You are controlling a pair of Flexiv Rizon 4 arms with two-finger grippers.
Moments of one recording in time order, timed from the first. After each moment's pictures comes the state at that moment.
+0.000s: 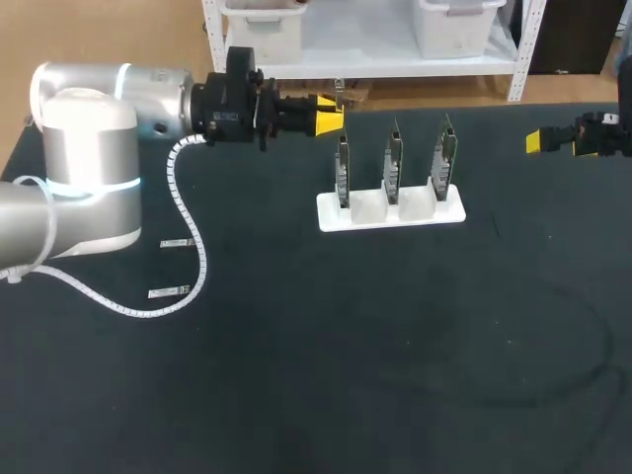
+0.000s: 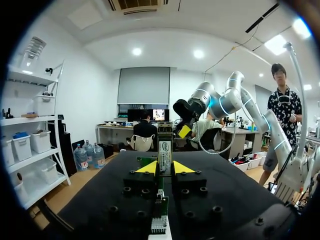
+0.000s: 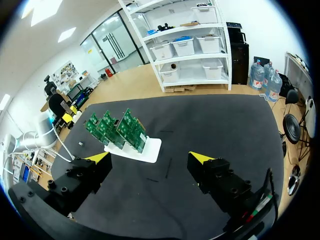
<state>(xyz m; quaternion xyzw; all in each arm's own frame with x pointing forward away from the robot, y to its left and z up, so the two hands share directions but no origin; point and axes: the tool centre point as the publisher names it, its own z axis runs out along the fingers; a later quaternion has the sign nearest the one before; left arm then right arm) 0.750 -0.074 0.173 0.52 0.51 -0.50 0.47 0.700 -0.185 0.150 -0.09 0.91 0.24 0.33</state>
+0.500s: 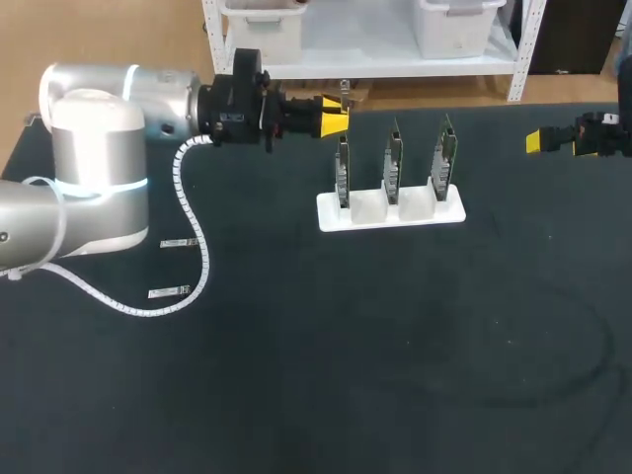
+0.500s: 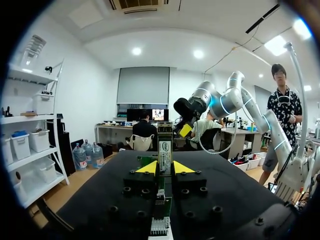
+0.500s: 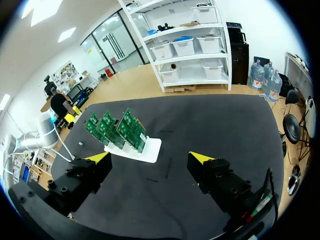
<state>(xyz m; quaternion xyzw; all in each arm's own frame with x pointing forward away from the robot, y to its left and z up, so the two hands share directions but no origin) 0.754 -0.080 0.167 0.52 0.51 -0.50 0.47 0.700 -0.185 0.150 -0.09 0.91 0.24 0.33</state>
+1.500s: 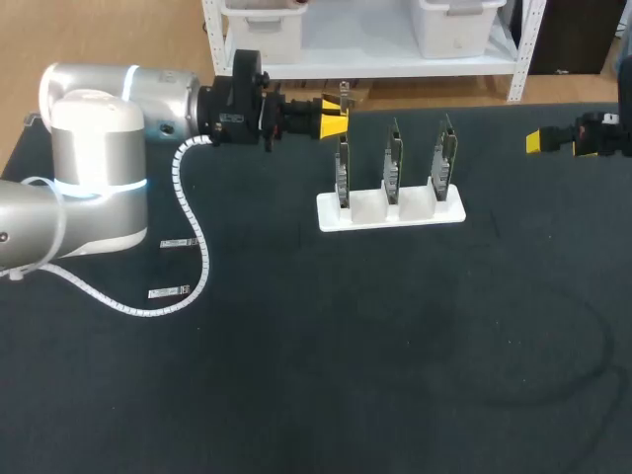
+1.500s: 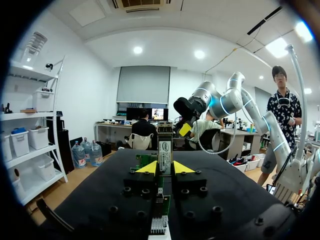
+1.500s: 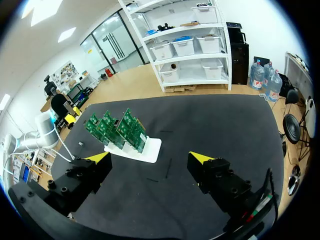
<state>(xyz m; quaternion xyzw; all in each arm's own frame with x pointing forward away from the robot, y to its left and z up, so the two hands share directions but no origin) 0.752 -0.081 0.166 0.51 0.52 -0.51 0.46 0.700 -0.185 0.150 -0.09 0.91 0.24 0.33</state>
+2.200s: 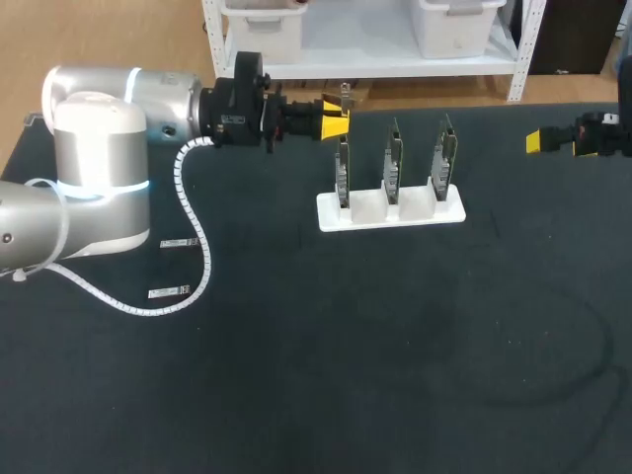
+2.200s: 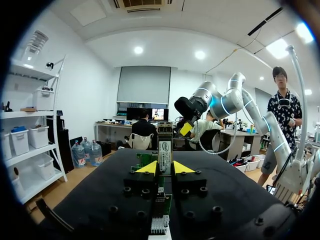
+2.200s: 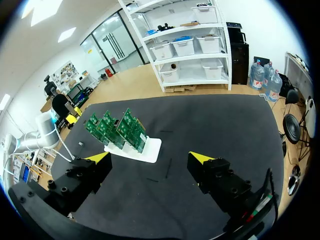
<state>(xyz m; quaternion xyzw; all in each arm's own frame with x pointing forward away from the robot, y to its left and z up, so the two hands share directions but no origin) 0.754 -0.081 0.162 0.51 0.52 -0.51 0.46 0.700 -0.185 0.150 -0.09 0.91 0.24 0.33</state>
